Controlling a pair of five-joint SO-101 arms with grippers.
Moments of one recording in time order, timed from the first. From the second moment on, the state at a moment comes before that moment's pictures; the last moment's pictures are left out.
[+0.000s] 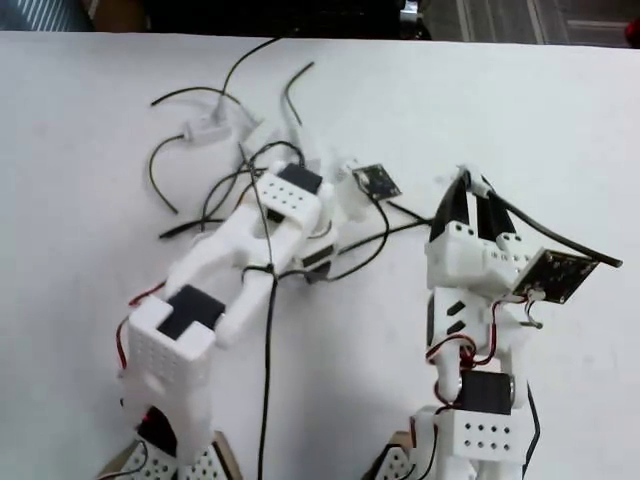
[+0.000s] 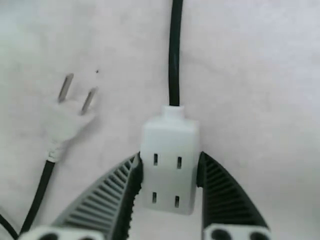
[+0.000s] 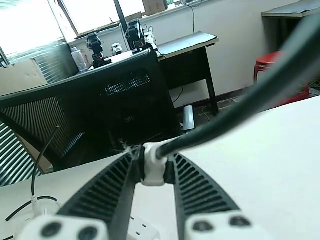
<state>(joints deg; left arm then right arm) 23.3 25.7 -1.1 73.9 -29.8 2.3 -84.6 81.8 11.2 -15.3</state>
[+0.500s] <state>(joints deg) 24.2 12.4 -0.2 78.5 -27.5 0.7 -84.6 81.8 11.9 -12.4</state>
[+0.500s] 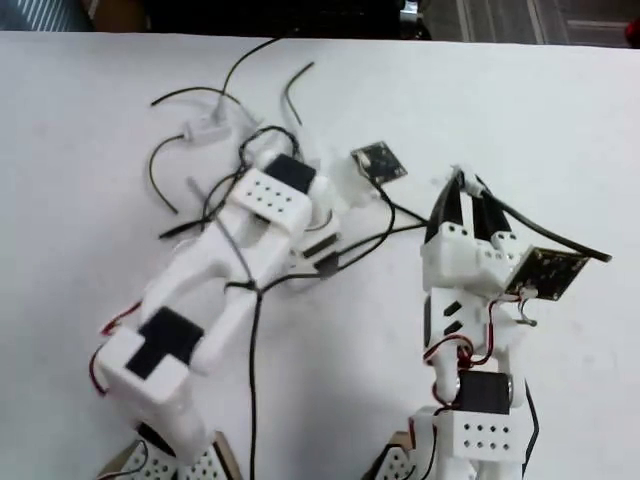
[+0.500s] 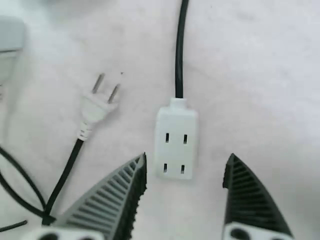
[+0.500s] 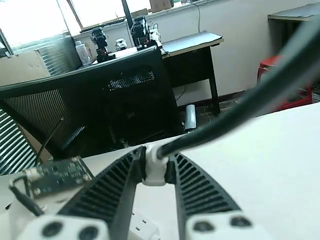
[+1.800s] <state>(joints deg) -10.1 -60.9 69.6 52.9 -17.6 -38.0 -46.5 58.1 40.2 1.7</state>
